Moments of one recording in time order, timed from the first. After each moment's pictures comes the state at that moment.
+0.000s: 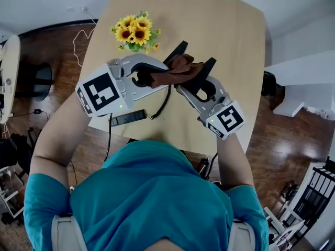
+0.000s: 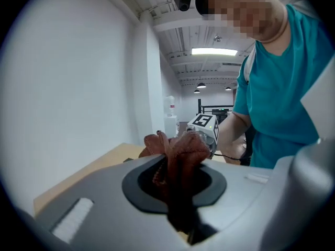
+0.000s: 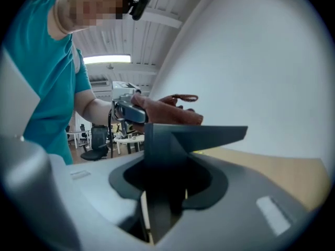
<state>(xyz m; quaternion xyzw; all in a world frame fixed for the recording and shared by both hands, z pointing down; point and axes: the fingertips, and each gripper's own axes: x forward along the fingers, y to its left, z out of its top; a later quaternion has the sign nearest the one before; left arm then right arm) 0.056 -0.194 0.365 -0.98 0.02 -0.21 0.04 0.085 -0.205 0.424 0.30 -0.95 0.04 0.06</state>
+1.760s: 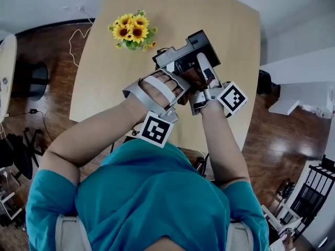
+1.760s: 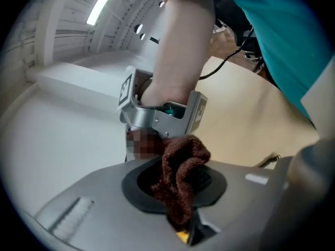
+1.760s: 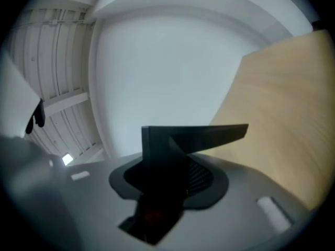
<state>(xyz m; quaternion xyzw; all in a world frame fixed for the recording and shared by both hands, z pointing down) 0.125 -0.166 0.455 -0.74 0.10 -0.42 0.52 0.160 -0.280 0.438 0.42 -0.73 0.45 -0.28</state>
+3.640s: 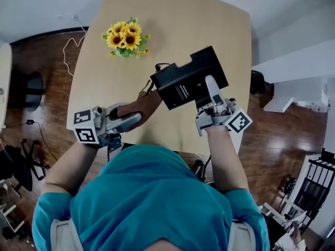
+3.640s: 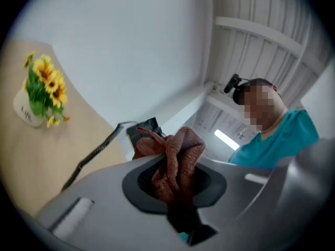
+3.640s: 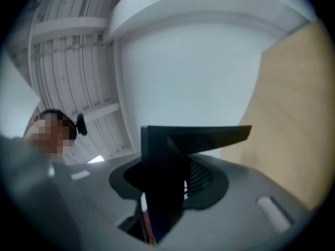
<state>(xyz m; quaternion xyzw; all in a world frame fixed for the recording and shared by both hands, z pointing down) -0.028 -0.127 0.413 -0.91 0.04 0.11 -0.39 0.169 -0.220 0.385 0.31 -0.79 0.38 -0.36</state>
